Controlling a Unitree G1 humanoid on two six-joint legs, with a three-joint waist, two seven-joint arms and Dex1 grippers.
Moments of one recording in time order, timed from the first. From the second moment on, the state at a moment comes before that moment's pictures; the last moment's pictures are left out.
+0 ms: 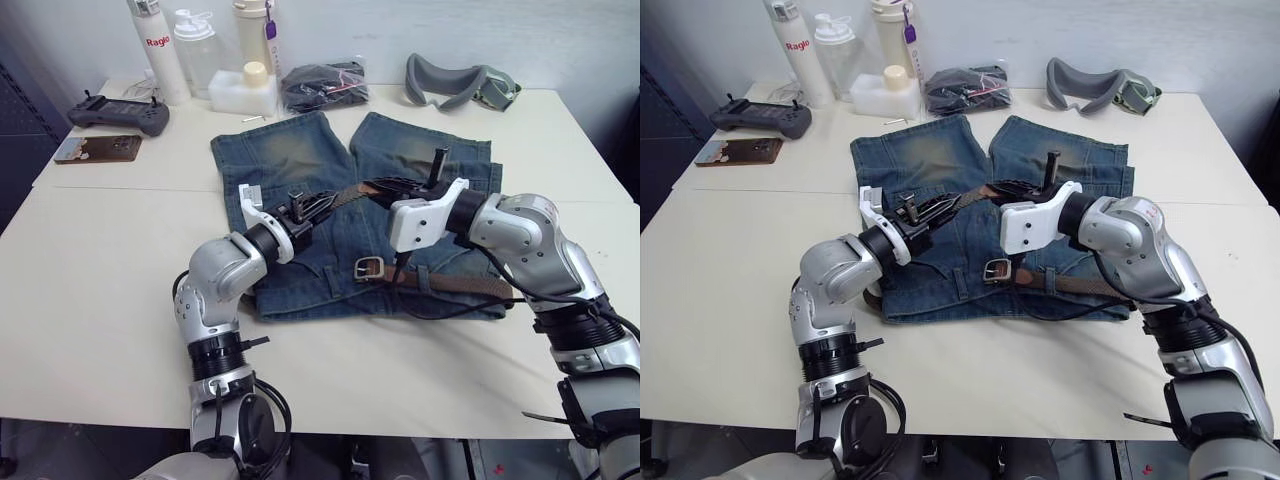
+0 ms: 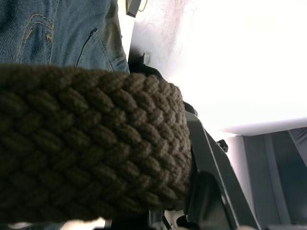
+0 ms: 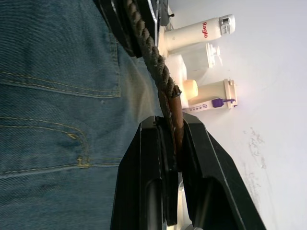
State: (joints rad) left arm -0.66 -0.15 0.48 -0.02 -1.96 1.00 0.92; right arm -0.74 -0.70 0.23 0.04 -0.31 -0.36 0.68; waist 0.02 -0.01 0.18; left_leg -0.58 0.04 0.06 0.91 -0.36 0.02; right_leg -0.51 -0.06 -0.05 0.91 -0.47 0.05
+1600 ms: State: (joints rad) left arm -0.39 0.61 0.22 -0.02 -1.96 1.28 0.50; right arm -0.65 -0.94 0.13 -0.25 0.25 0.41 1.24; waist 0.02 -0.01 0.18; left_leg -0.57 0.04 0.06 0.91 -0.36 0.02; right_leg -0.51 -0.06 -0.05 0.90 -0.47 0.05
